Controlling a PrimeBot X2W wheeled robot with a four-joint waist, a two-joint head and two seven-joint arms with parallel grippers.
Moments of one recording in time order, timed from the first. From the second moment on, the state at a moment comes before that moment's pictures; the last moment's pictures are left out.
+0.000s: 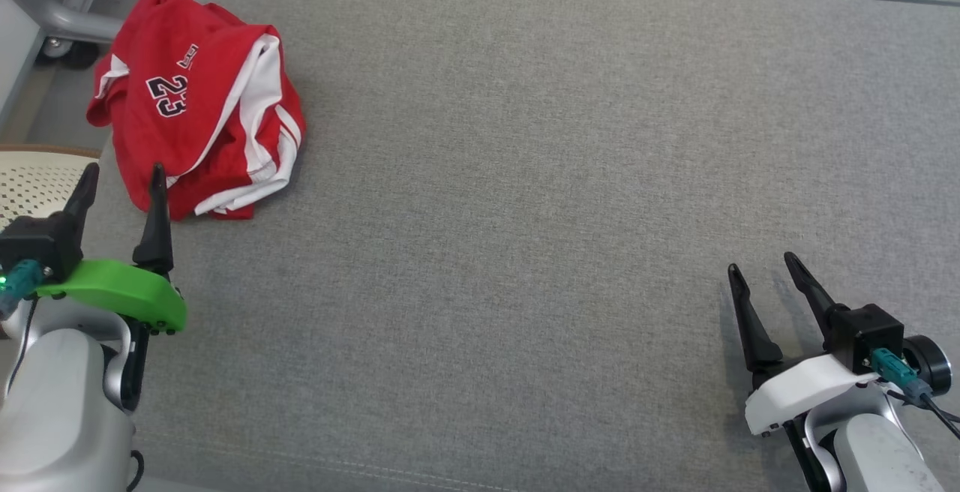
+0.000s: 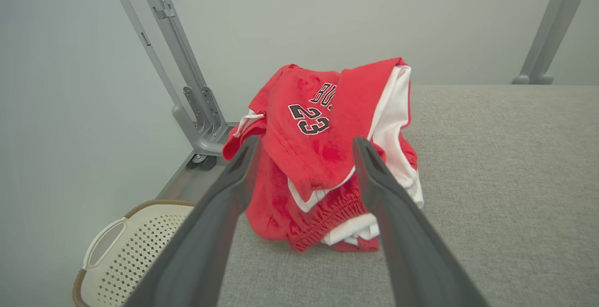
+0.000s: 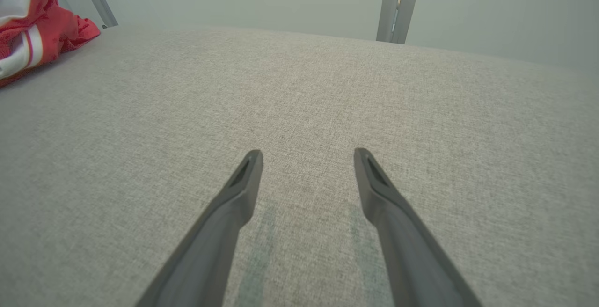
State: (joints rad) left arm -0.47 0.29 -0.06 0.59 -0.26 -0.13 -0.26; right arm -0.13 -0.17 0.05 0.29 0.12 0.13 -0.26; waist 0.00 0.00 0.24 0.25
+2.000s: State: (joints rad) left arm -0.63 0.26 -0.42 0.21 -0.50 -0.13 -0.26; right arm -0.15 -0.12 0.07 0.32 0.17 0.13 -0.26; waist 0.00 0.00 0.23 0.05
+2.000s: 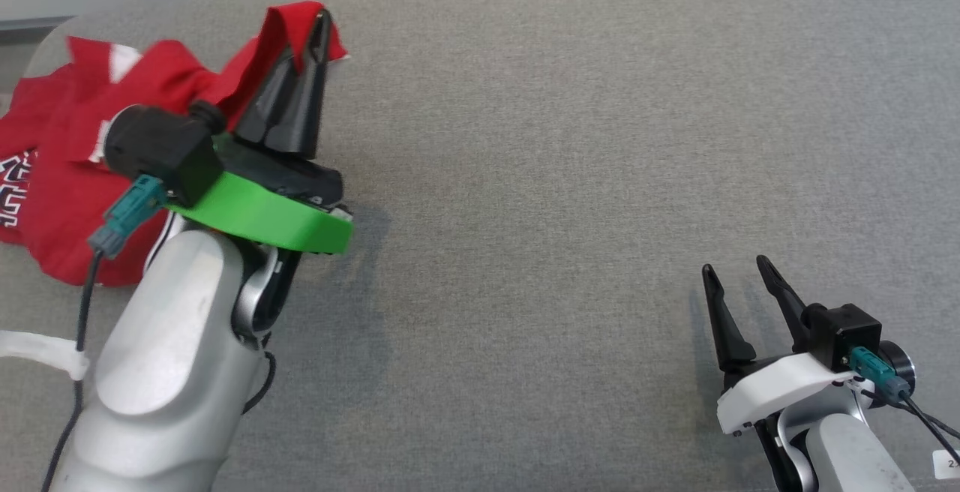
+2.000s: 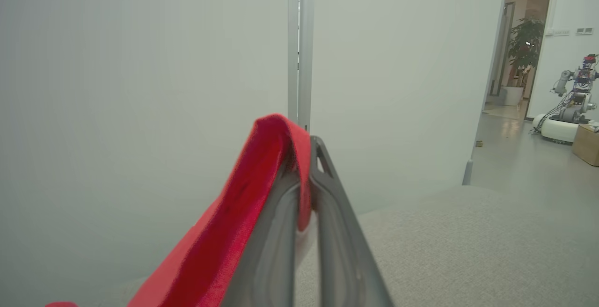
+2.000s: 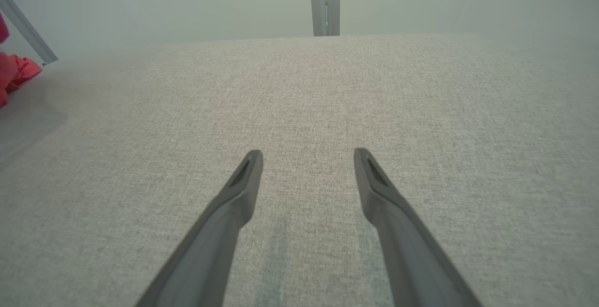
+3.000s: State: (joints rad) left arm -0.69 0.16 -0.53 0.31 -0.58 -0.13 -0.26; right arm -0.14 -0.05 0.03 0.31 0.20 0.13 -0.26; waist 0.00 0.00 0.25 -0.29
